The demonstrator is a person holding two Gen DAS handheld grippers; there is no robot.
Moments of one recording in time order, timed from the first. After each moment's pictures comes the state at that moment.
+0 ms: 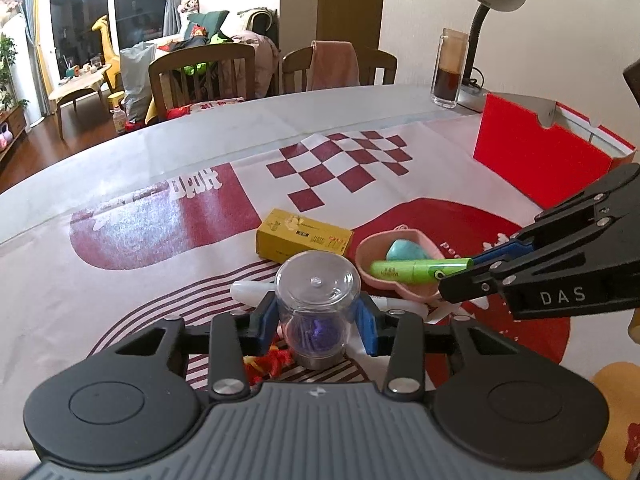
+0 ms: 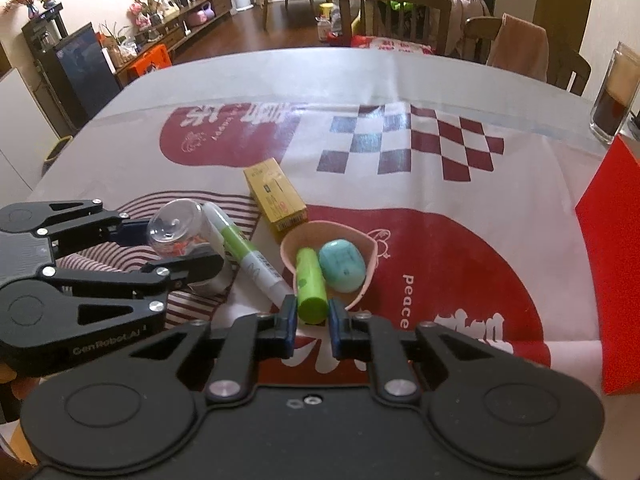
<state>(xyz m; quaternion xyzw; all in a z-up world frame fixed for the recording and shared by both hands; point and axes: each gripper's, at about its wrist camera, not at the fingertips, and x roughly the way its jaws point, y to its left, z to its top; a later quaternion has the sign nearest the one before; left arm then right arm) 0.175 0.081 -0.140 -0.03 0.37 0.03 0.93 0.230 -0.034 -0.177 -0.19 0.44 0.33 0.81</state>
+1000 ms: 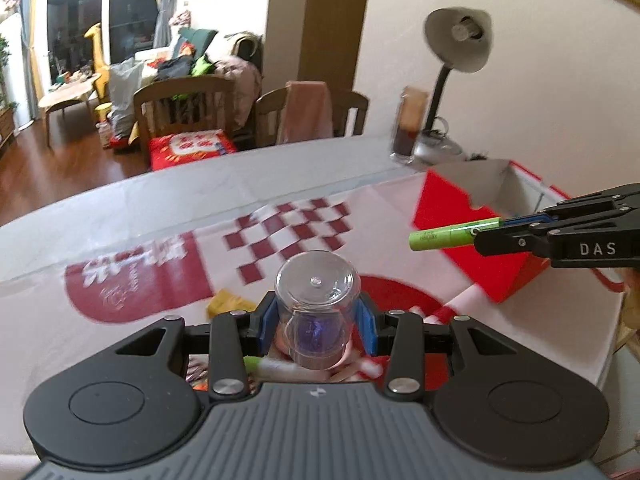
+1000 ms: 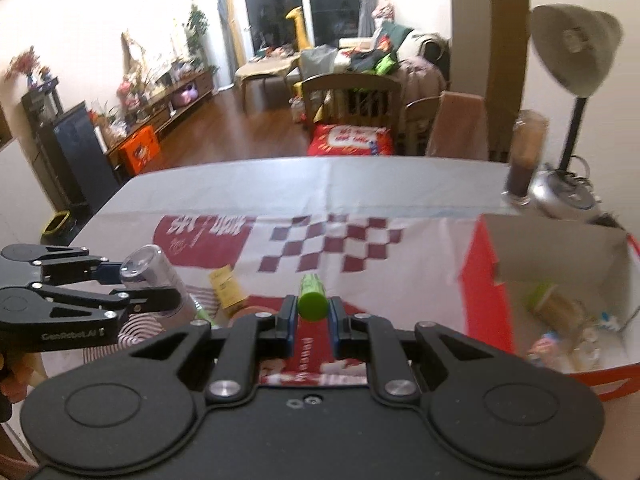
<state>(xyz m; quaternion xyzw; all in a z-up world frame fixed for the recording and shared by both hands) 0.180 0.034 -0.037 -0.06 0.35 0.00 0.94 0.235 -0.133 -0.052 -0.13 0.34 0.32 0.87</state>
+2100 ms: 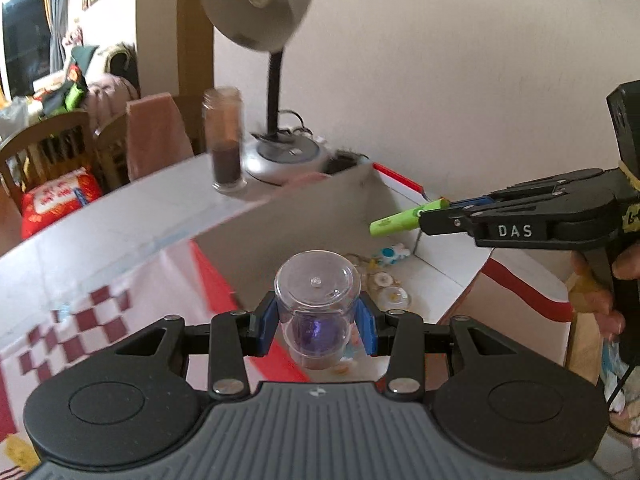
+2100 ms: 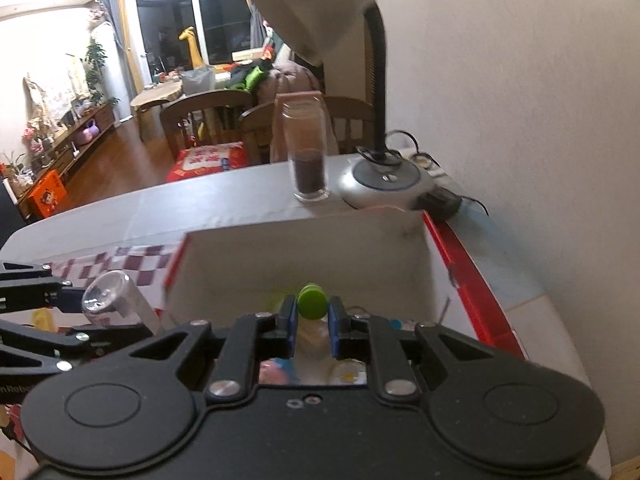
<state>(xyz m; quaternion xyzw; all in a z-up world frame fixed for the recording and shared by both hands) 0.370 -0.190 -0.034 0.00 0.37 -0.12 0.92 0.385 -0.340 -0.047 -0.09 0.34 0.20 0.91</state>
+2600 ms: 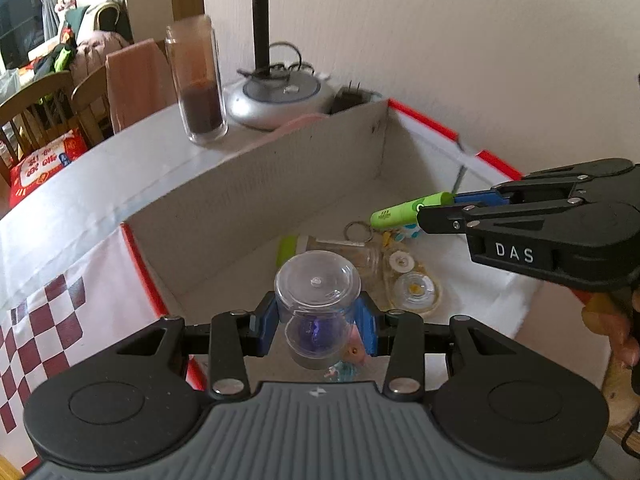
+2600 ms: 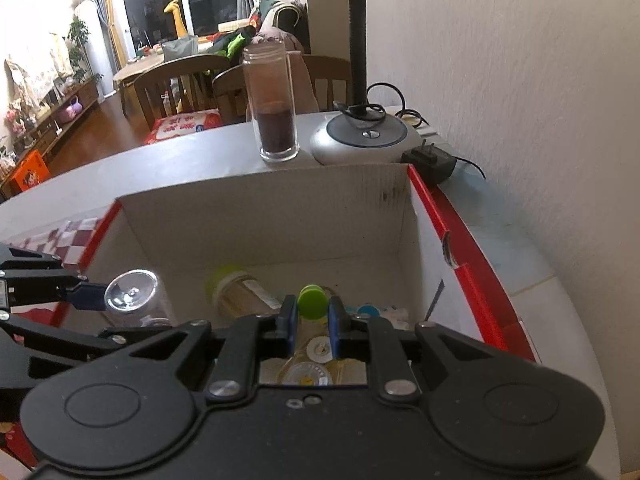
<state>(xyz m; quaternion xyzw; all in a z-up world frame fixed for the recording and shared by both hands) 0.446 -0.232 -0.091 0.02 0.46 -0.10 0.88 0.432 -0.353 -0.094 -0.11 0.38 0.18 0.90</state>
